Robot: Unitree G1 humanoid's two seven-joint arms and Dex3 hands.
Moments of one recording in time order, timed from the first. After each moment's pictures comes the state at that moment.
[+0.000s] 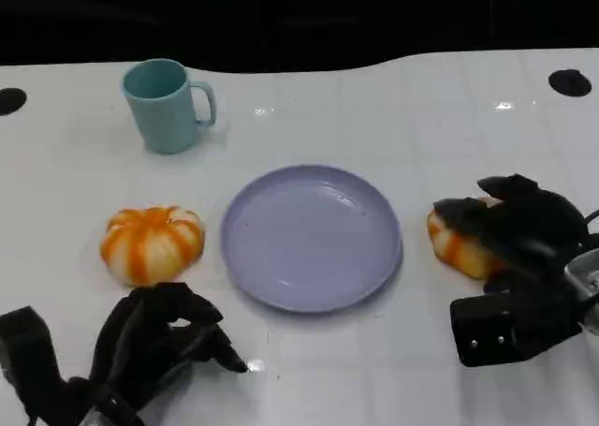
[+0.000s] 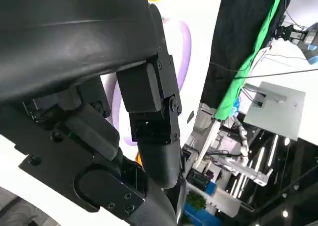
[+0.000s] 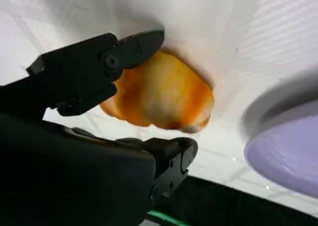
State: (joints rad) left arm -0.23 -0.04 0.24 0.77 -0.43 -0.23 -0.76; right arm -0.65 -0.36 0.54 0.88 -0.95 -0.24 -0.19
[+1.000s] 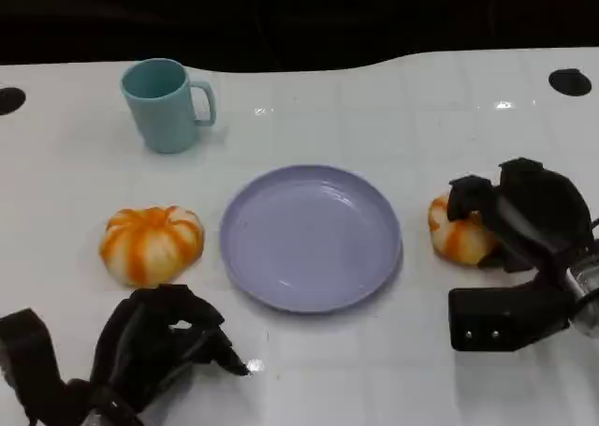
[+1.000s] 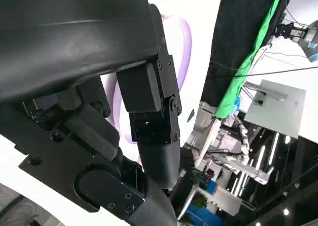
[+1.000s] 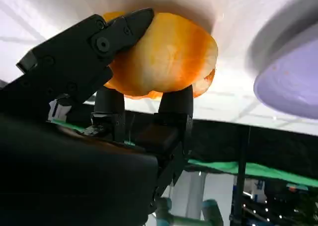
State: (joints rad) left arm -0.22 -0.04 0.23 0.75 -0.43 -0.22 -0.76; right arm -0.79 -0.29 0.63 1.23 -0.91 -0.37 -0.69
